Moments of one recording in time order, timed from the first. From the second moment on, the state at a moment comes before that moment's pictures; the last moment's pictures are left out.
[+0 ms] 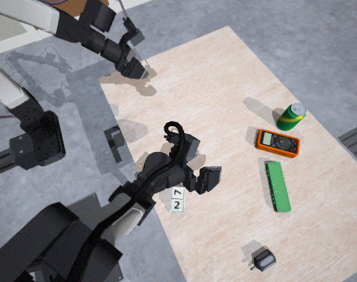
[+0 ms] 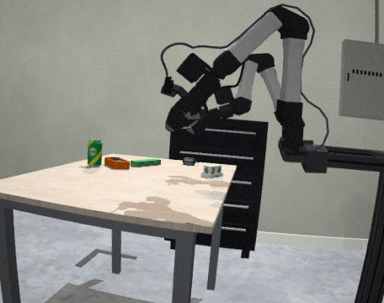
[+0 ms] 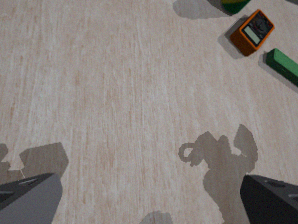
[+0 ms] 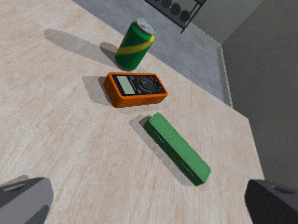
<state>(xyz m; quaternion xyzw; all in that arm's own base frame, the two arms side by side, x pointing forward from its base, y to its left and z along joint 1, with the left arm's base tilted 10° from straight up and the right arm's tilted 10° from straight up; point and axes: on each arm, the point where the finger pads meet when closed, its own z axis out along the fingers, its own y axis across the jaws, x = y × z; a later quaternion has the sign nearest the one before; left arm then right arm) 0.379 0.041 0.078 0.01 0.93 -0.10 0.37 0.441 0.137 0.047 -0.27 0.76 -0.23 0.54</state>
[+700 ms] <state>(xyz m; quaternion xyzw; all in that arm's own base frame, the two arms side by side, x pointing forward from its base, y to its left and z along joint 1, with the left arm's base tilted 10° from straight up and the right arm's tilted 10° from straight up) 0.273 -0.041 0.112 0.18 0.90 -0.12 0.39 0.366 0.133 0.028 -0.64 0.64 -0.27 0.34</state>
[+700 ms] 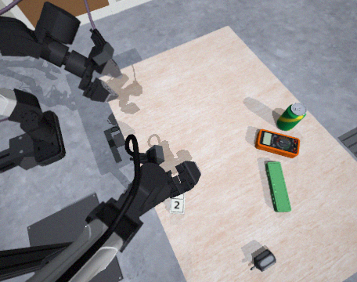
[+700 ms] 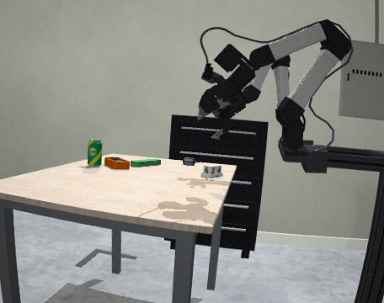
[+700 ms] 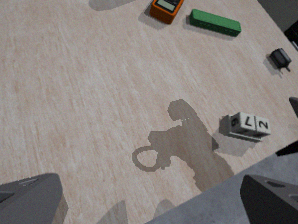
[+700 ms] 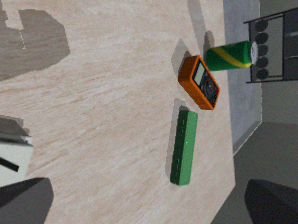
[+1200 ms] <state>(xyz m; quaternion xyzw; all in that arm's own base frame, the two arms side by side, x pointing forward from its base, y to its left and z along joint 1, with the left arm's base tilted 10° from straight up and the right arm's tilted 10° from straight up) 0.204 -0.092 0.137 0.28 0.87 -0.12 0.39 0.303 0.128 -0.005 -0.84 0.47 -0.25 0.11</state>
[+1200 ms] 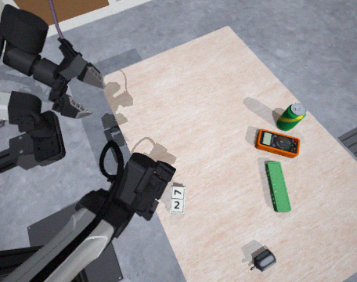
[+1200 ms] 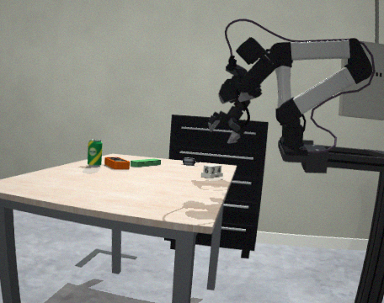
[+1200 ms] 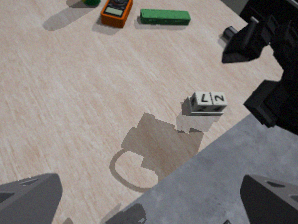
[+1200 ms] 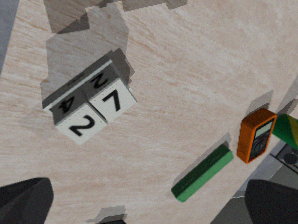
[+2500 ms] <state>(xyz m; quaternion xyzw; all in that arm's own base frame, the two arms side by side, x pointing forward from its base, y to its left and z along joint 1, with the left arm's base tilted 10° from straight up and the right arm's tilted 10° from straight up) 0.094 -0.174 0.139 0.47 0.80 -0.10 0.37 0.294 0.122 -0.061 -0.80 0.58 -0.16 -0.06</state>
